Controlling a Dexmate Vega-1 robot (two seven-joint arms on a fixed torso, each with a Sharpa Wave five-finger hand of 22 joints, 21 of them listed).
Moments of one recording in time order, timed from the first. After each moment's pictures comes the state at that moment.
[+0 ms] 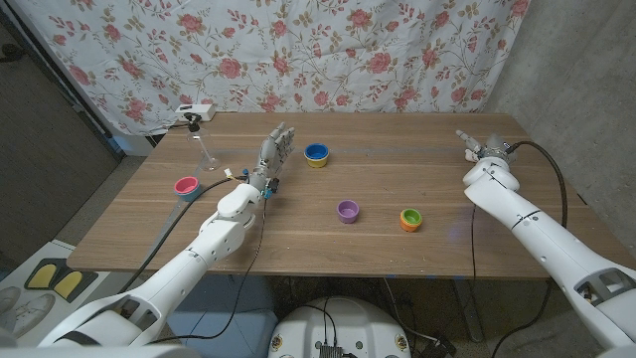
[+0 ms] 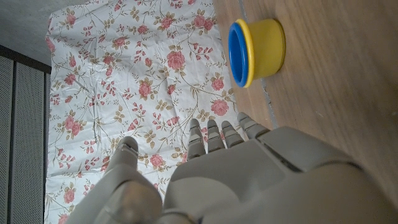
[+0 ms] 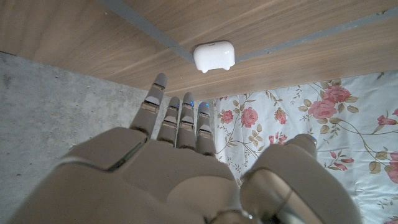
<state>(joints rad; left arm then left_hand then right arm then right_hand) 0.82 0.45 0.46 -1.31 -0.64 -0.29 -0.01 0.10 0.06 0.52 -0.13 0.17 0.20 -0.03 0.18 0.17 0.10 0.01 0.21 0.19 0.02 -0.02 0.18 0.17 0.04 0.03 0.20 0.17 -0.74 -0.61 -0.40 -1.58 -0.24 -0.90 -0.35 0.35 -0.03 -0.10 -0.02 0.21 0.32 0.15 0.22 0.19 0.37 0.17 0.22 0.19 0.19 0.13 0.24 0.21 0.42 0.21 0.21 0.17</state>
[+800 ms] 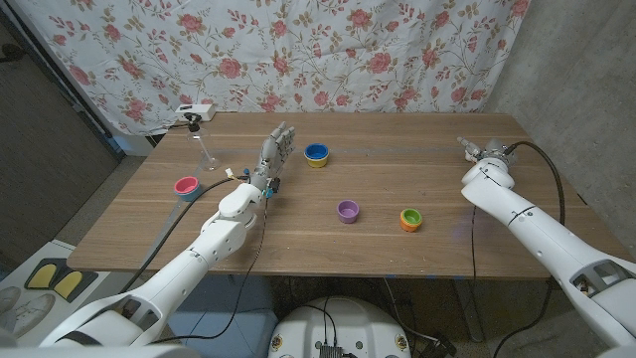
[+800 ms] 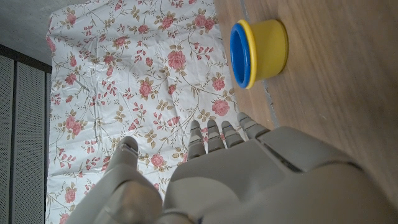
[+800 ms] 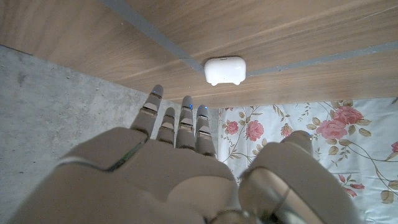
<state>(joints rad) 0.82 0.45 0.47 -1.32 -0.64 -0.29 0.00 0.10 0.06 0.52 -0.13 0.17 0.19 -0.04 0.18 0.17 0.10 0.01 0.21 0.19 0.02 -0.02 0.18 0.17 0.04 0.03 0.20 0.17 -0.70 -0.61 -0.46 -1.52 -0.27 -0.95 -0.32 0.38 -0.01 -0.10 -0.05 0.22 0.28 0.15 0.21 0.20 0.33 0.18 0.21 0.22 0.04 0.16 0.20 0.22 0.27 0.21 0.18 0.17</state>
